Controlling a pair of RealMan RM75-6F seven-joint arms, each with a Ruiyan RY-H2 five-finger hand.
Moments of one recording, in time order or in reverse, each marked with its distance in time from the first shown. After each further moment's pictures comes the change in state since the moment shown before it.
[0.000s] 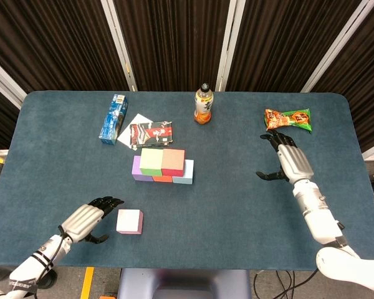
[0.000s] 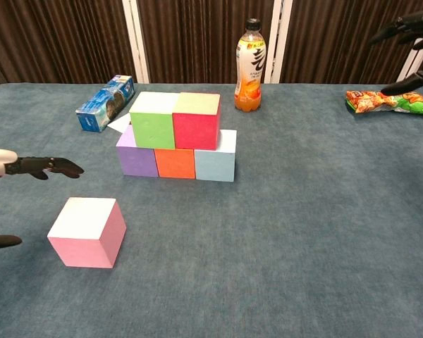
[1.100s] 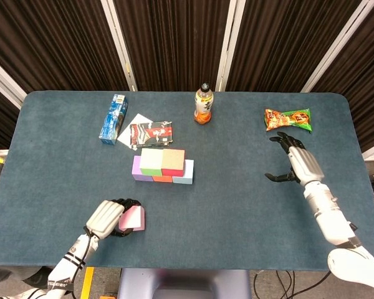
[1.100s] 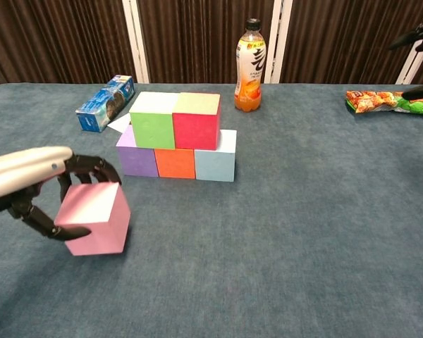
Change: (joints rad) left arm 0.033 -0.310 -0.071 0.075 -0.120 0.177 0.237; right arm -0.032 0.038 -0.035 0.065 -0.087 -0.043 0.178
